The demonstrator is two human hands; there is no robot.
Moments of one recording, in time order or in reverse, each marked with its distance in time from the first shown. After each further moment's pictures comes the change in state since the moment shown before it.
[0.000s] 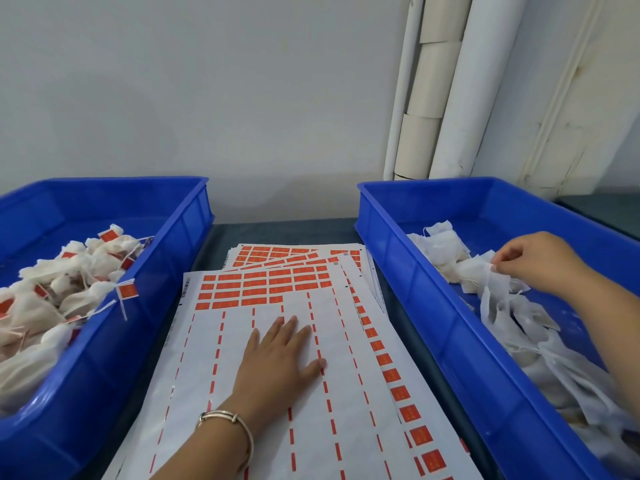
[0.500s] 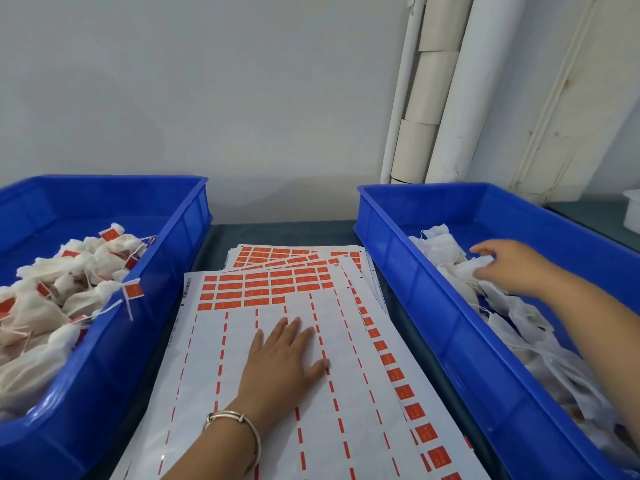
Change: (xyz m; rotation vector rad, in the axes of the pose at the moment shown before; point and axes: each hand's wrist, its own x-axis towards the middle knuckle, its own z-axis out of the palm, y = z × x) left_hand -0.001 -0.003 0.001 -0.045 0.028 0.020; right_hand 0.003 -0.018 0.015 -0.047 -0.085 -0.017
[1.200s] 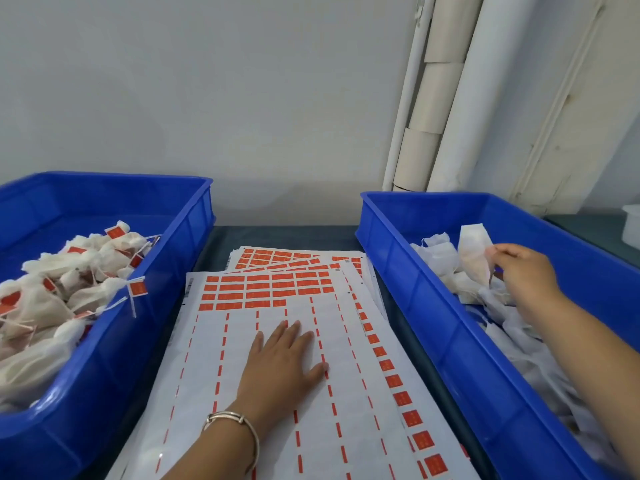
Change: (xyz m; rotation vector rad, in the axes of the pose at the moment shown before) left_hand 0.000 0.002 0.000 -0.023 0.012 -0.024; right_hand -0.016 -0.009 0.008 0.691 0.342 0.163
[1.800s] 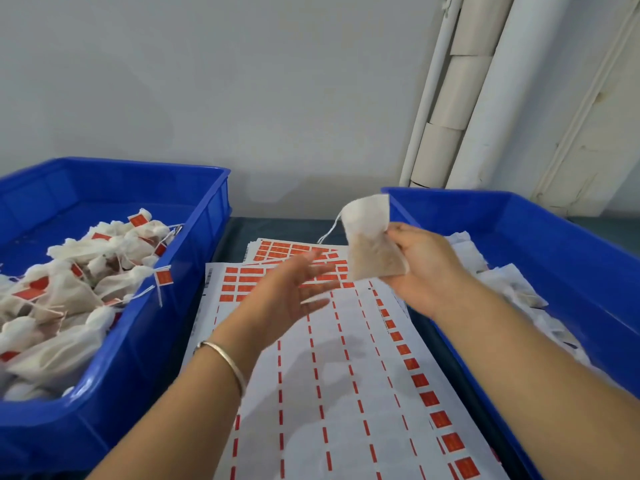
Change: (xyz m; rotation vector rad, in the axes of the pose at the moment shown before) left_hand 0.034 -0.014 -0.107 -1.601 -0.233 -0.182; right_hand -0.115 -0.109 0.108 0.654 -0.582 0.175
